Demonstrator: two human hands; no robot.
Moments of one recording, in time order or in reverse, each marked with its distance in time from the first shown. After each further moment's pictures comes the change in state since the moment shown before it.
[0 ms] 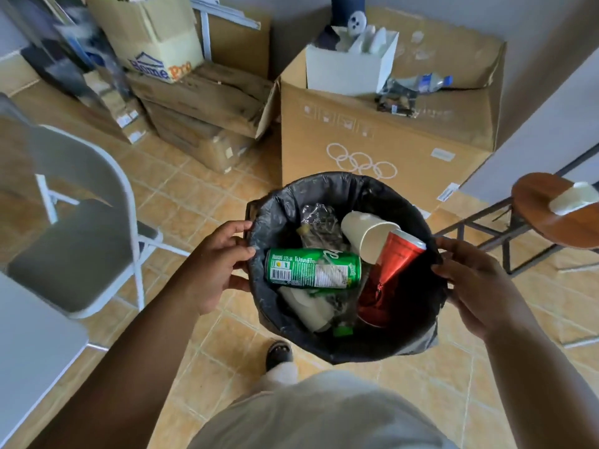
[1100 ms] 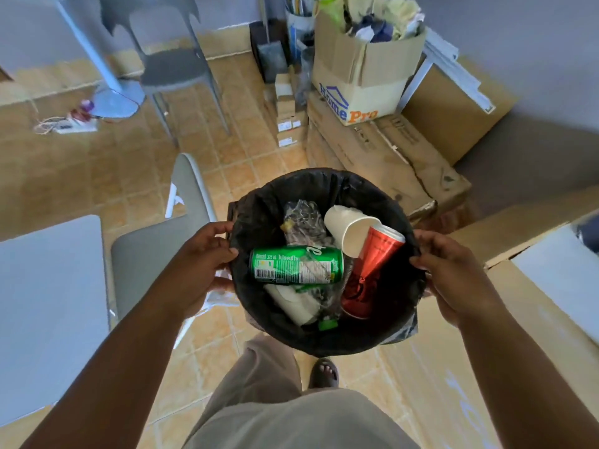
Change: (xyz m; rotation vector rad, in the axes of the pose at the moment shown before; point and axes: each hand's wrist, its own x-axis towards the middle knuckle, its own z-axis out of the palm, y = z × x) left_hand 0.291 0.165 -0.284 -0.244 0.717 0.008; right_hand 0.494 -0.211 0.440 -0.354 -0.626 -0.042
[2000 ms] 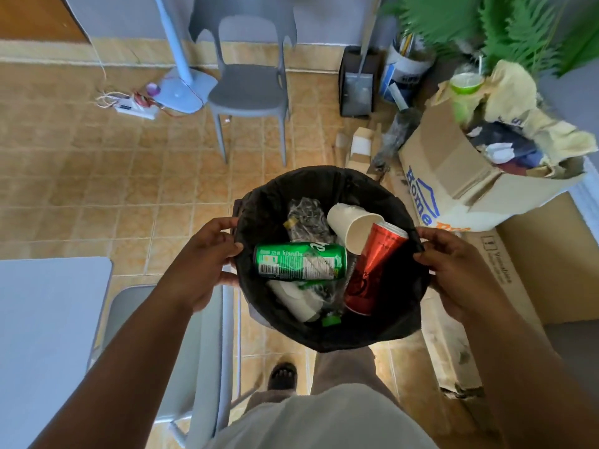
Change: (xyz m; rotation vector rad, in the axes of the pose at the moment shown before) left_hand 0.336 0.161 -0.135 -0.191 0.307 -0.002; right_hand 0.406 -0.225 0.229 -0.159 -0.239 0.008
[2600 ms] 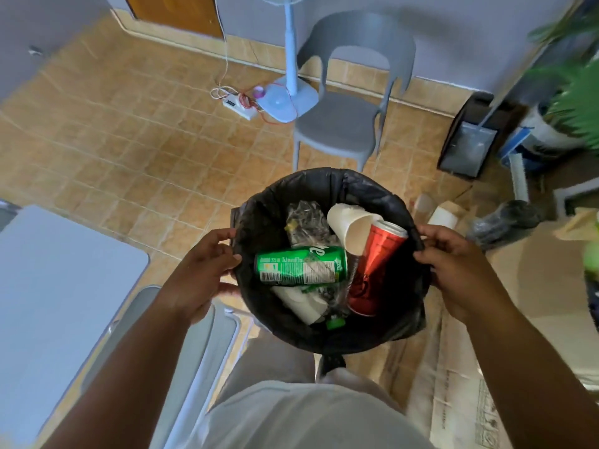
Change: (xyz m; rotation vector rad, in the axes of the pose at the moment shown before) left_hand 0.138 0.074 0.010 -0.183 0.367 -0.003; right_hand 0.273 -0.143 0.083 -0.150 -0.431 -0.086
